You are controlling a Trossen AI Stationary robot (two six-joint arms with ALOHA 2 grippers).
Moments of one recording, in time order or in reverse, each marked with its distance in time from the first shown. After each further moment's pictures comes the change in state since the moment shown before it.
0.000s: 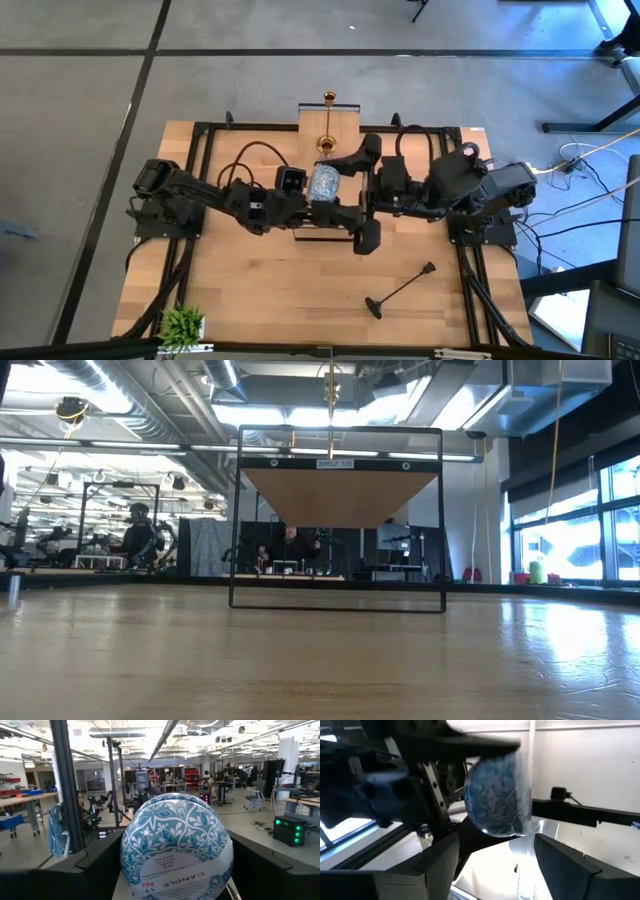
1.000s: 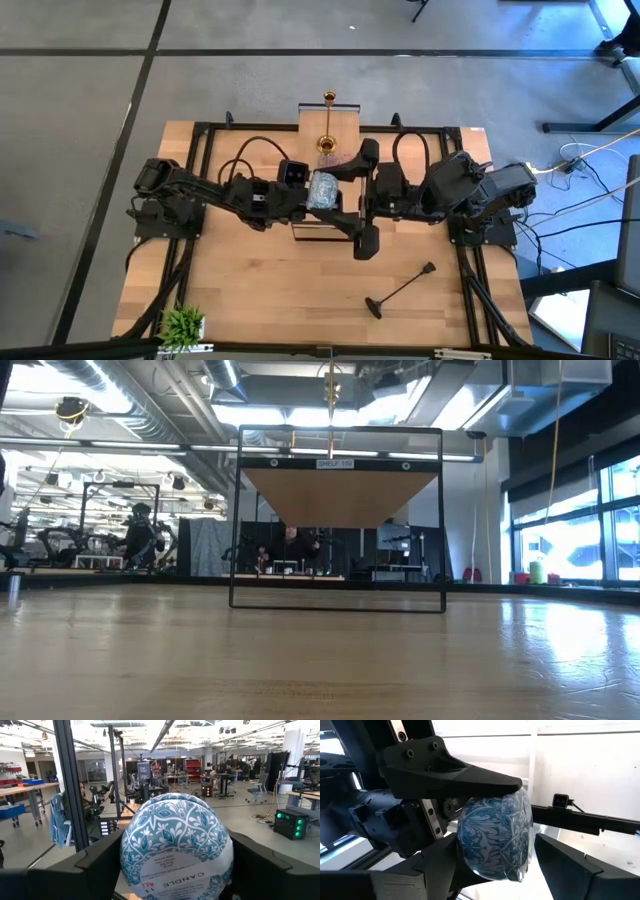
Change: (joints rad) left arm 0.029 0.000 0.039 -0.035 -0.007 -0.027; right arm 0.011 0.002 0.000 -0.053 -0.002 0.012
